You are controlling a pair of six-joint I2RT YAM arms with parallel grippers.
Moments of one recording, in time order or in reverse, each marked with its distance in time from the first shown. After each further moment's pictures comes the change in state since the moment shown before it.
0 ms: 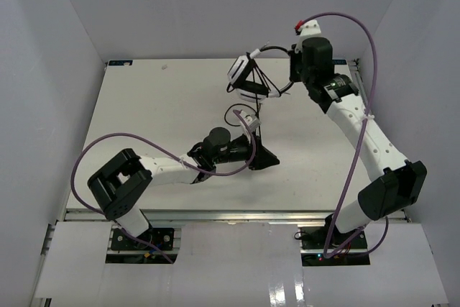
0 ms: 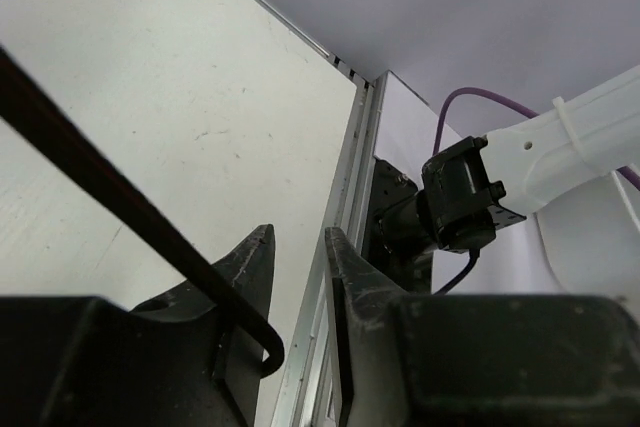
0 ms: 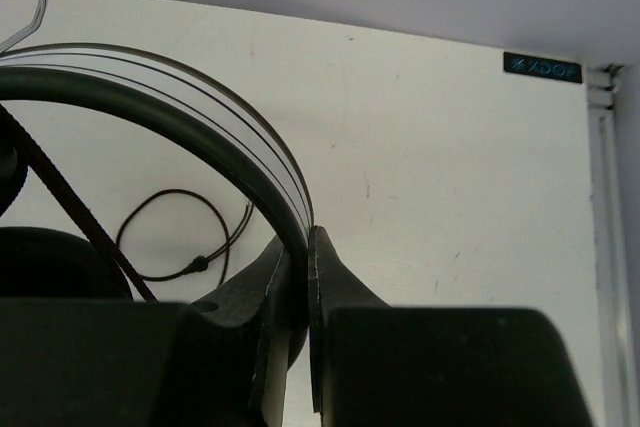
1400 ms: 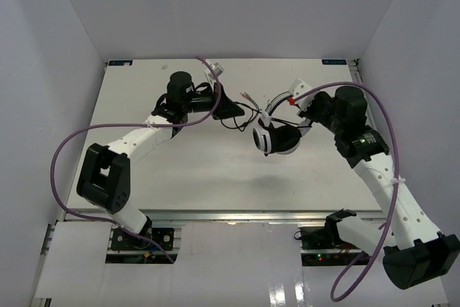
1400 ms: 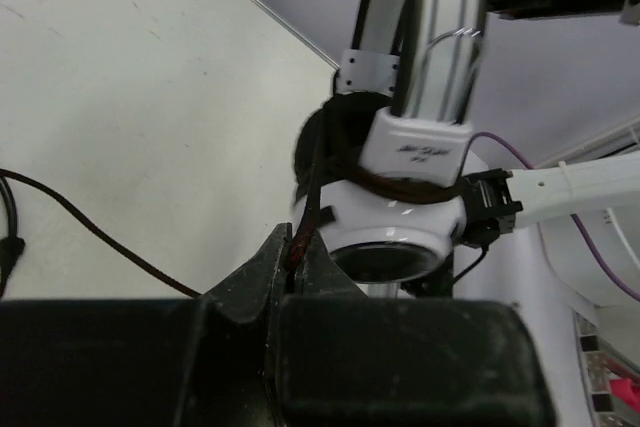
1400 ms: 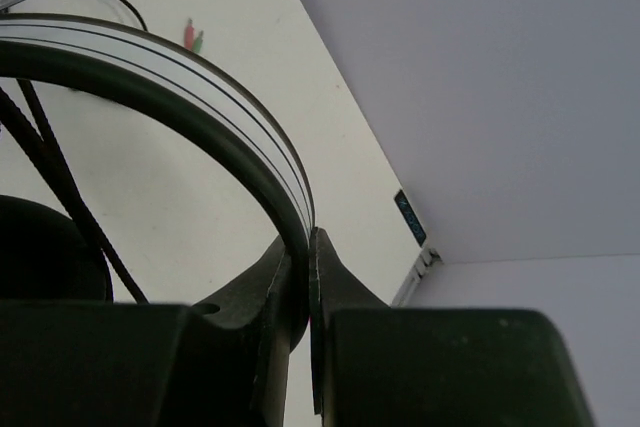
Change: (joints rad) left arm 0.472 -0.027 0.355 -0.469 0.469 0.108; right arm -0.035 -0.506 -0.554 0.149 -0.387 -0.899
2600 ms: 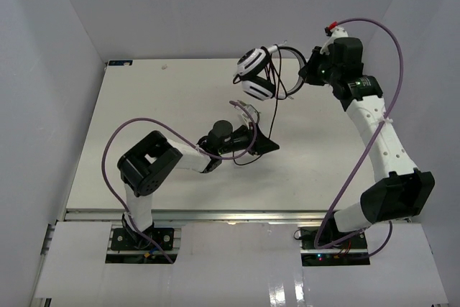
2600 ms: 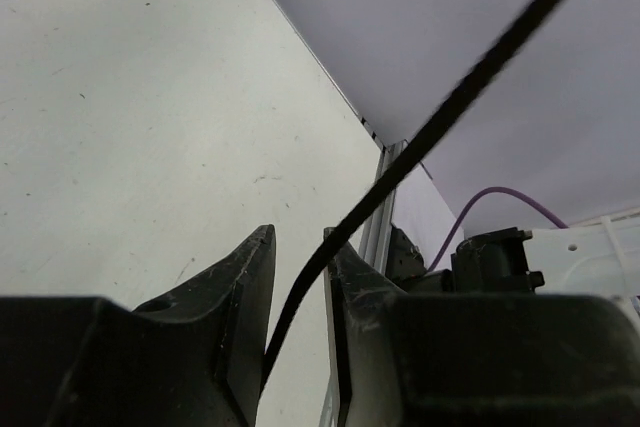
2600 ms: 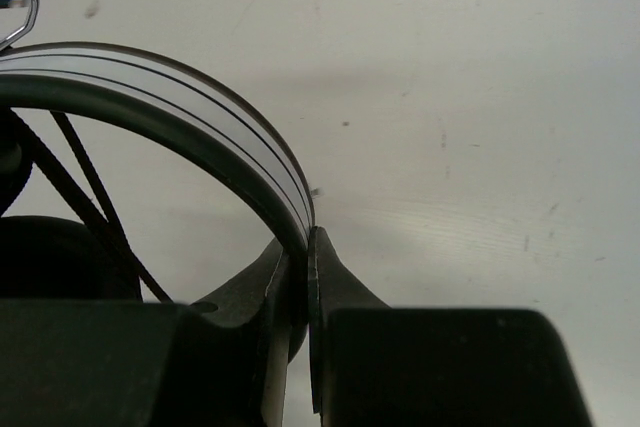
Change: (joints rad) left arm -0.368 0.301 -0.253 0.669 -0.451 -0.356; right arm -0.155 0.461 0.504 -0.207 0.043 1.113
